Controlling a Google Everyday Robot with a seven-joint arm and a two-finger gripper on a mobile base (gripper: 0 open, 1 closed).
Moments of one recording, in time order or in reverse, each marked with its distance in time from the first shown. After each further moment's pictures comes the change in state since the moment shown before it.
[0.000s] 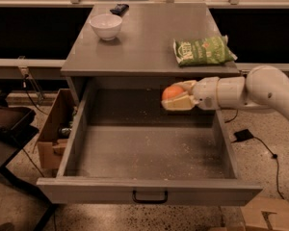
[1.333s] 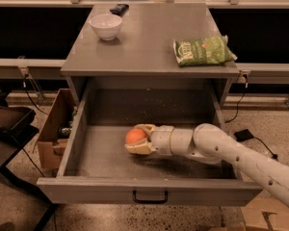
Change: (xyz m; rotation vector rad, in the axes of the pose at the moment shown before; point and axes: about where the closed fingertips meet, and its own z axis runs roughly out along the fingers) arm 0.105 0.103 0.141 -0.059 -0.072 -0.044
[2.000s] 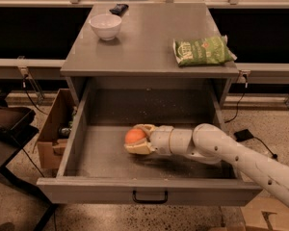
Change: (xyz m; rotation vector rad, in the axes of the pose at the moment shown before) arm 0.000 0.001 0.002 0.001 0.000 -0.003
